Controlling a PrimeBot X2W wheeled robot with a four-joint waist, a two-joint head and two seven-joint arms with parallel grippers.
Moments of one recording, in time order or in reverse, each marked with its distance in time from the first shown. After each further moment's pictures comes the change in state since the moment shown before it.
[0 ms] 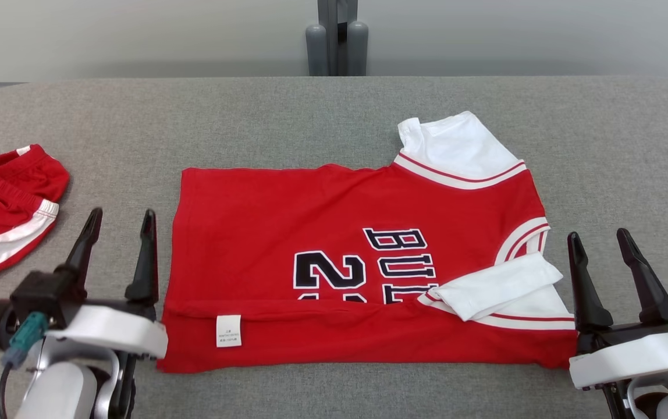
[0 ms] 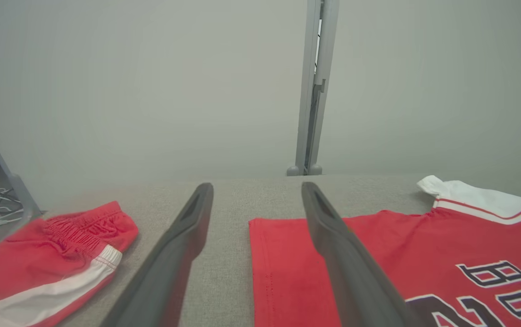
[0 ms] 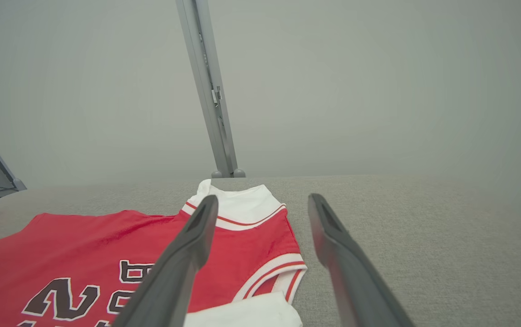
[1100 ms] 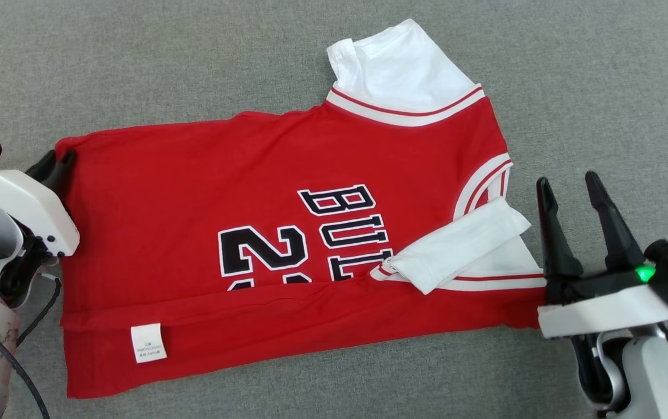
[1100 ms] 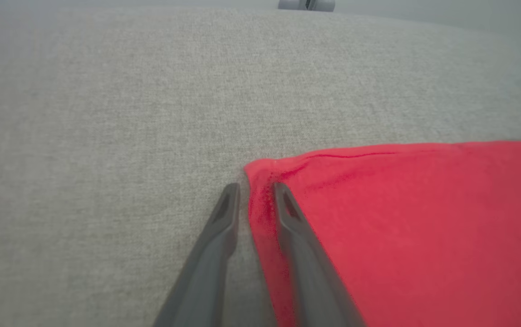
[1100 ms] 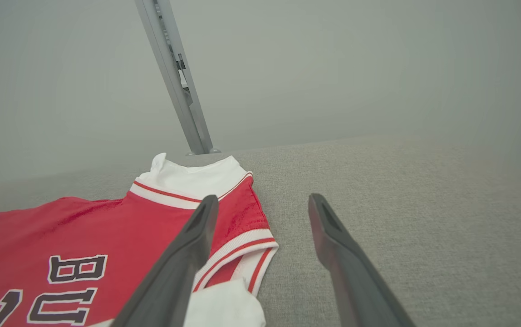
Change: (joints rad) left arm -0.506 0.134 -0.034 0.558 -0.228 -0.237 0.412; right arm -0.172 0.006 0.100 0.093 0.057 0.000 -0.100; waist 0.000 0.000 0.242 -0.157
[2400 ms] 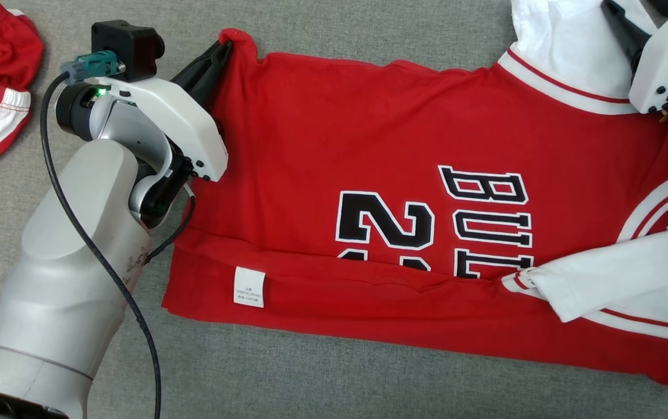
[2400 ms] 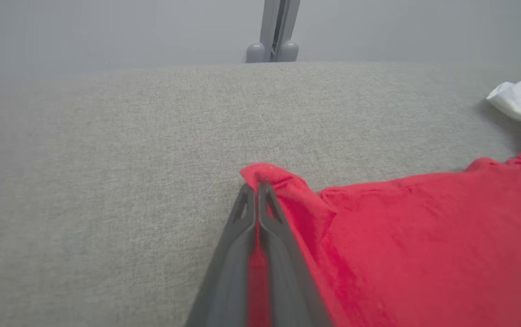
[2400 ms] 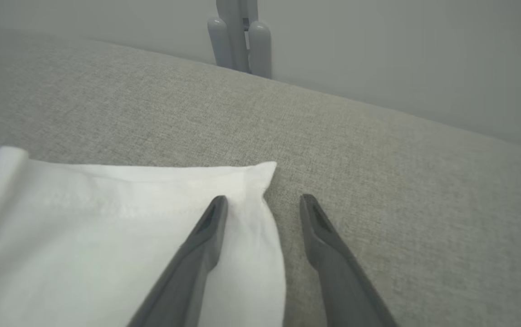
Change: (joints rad) left arm -0.274 -0.208 -0.308 0.012 -0.040 -0.008 -0.176; right arm -0.970 -0.385 0.590 0.819 0.413 0.000 0.380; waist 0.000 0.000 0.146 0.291
